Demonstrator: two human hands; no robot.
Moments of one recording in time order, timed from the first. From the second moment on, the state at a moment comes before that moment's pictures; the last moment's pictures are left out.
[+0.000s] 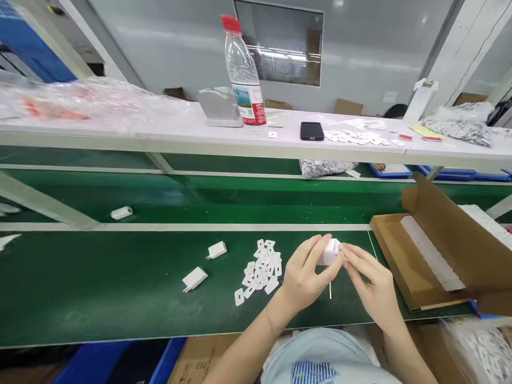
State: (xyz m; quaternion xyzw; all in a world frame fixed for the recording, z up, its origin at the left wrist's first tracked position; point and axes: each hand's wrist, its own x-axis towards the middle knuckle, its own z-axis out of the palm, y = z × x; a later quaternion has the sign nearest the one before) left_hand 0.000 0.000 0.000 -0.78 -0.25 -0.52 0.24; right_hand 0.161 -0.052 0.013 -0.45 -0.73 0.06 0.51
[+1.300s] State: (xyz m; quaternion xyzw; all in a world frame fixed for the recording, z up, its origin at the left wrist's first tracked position) left_hand -0.011 0.029 -0.031 -0.76 -0.24 -0.60 0.07; right_hand 0.125 -0.004 -0.018 -0.35 -0.40 0.63 0.57
